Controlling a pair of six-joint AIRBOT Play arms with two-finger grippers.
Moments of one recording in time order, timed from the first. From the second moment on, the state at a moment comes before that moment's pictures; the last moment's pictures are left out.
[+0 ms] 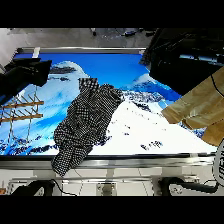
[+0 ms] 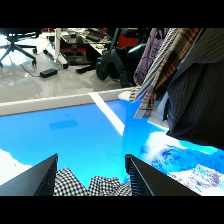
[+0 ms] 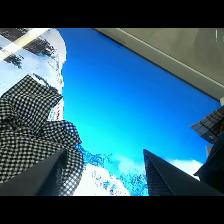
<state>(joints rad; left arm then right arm) -0.03 -0.86 1.09 -2.62 0.60 2.54 -0.04 -1.40 1.88 -0.92 1.10 0.71</state>
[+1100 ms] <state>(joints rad) -0.03 -0.86 1.09 -2.60 0.64 2.52 0.39 -1.65 1.56 -0.91 1.23 0.77</state>
